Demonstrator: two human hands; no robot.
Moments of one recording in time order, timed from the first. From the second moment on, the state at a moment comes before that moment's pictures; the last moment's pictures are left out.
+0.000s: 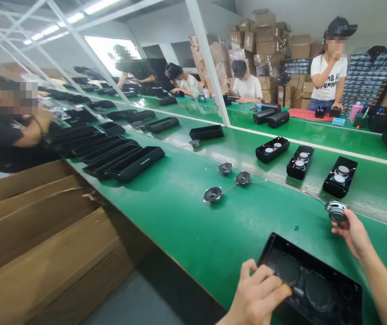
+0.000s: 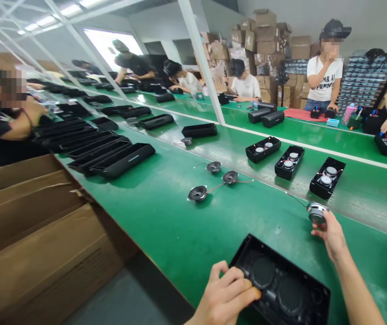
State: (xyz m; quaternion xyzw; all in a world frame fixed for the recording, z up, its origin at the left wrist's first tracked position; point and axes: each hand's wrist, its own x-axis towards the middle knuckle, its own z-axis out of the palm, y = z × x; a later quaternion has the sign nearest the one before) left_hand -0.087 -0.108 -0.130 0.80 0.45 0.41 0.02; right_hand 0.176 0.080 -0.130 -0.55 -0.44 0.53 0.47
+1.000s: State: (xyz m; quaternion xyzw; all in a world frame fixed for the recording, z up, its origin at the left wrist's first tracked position) left_hand -0.233 0.152 -0.075 0.68 0.73 0.07 0.07; right_hand 0.287 0.011 -0.147 -0.69 -0.69 0.15 0.17
